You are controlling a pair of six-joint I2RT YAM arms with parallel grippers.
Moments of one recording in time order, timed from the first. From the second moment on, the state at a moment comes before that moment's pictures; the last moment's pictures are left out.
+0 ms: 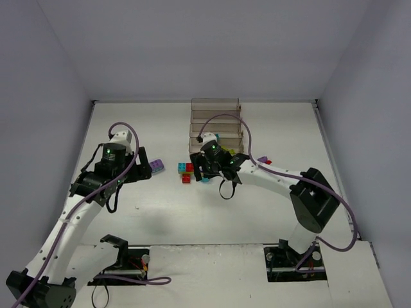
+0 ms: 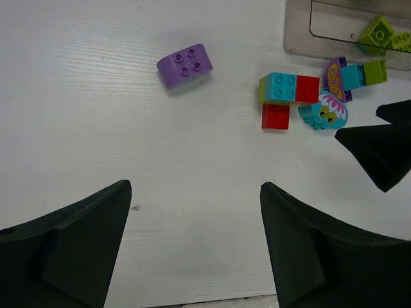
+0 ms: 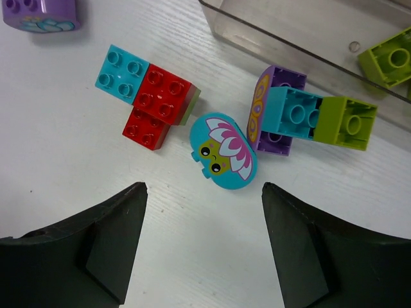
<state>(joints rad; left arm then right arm) -0.32 0.91 0.97 -0.79 -0.10 -0.41 0.81 1.66 1.10 -0.24 0.13 0.38</state>
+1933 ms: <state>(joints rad) -0.32 0.88 0.94 -0.84 -0.11 -0.40 0.43 1.74 1.39 -0.25 -0.09 -0.19</state>
